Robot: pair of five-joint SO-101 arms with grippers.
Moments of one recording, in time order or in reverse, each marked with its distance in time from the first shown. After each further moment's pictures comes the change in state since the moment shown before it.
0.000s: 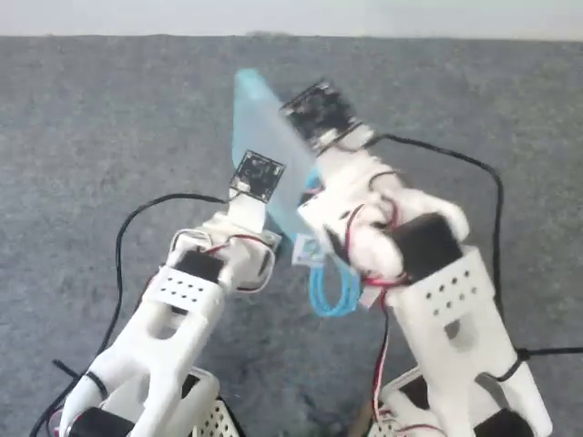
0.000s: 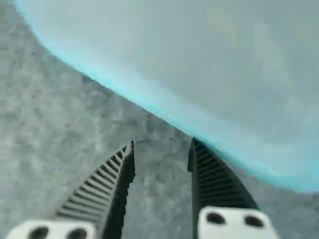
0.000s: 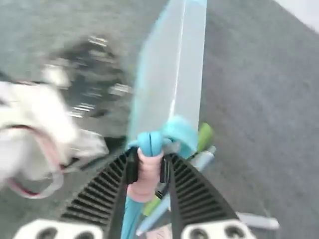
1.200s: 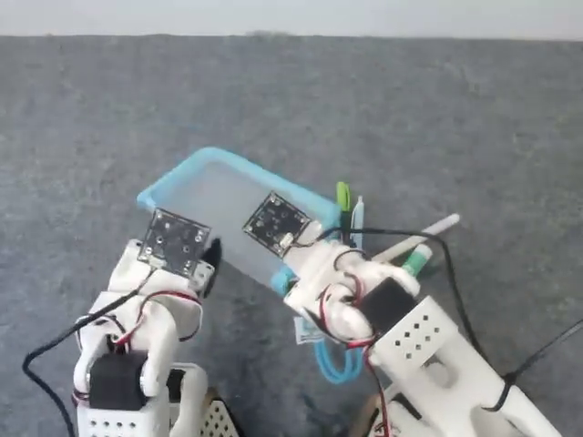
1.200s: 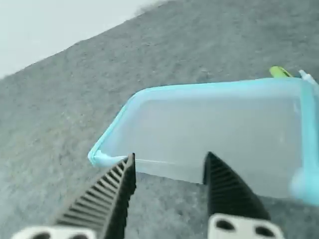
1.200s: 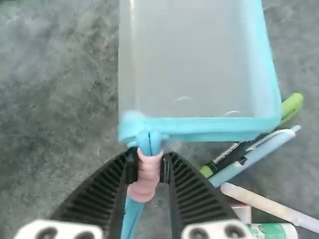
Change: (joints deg) left arm -17.1 -57.1 1.0 36.8 -17.1; right arm -7.6 -14.2 38.2 -14.2 2.4
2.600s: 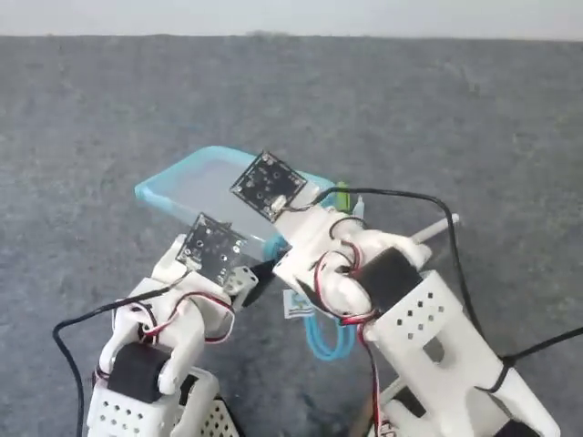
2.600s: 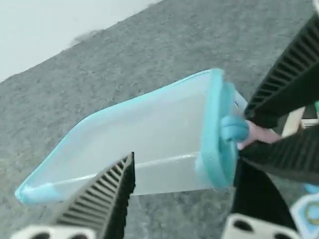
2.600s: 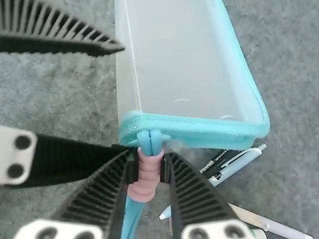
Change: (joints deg) left arm 13.8 0.4 6.7 -9.3 5.5; right arm -1.0 8.4 -19.8 9.1 0.0
